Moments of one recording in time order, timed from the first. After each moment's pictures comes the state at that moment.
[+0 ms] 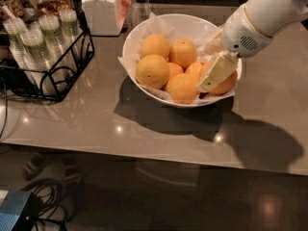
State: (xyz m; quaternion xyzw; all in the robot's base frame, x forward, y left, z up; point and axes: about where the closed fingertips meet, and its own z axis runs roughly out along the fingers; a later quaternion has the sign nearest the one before) arm 0.545 -0.140 0.930 -0.58 0.77 0.11 0.25
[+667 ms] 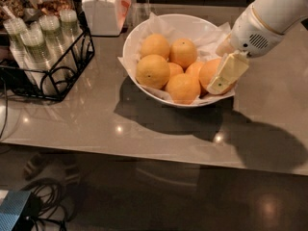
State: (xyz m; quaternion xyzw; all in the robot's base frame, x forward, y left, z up) arm 0.539 -0.166 0.929 -0.56 0.79 0.08 0.21
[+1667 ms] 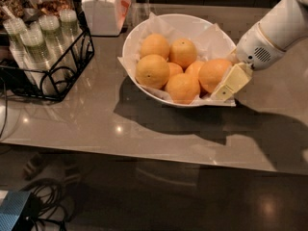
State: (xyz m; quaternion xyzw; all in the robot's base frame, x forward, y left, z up) arm 0.544 -0.184 0.889 -0.53 0.81 0.15 0.21
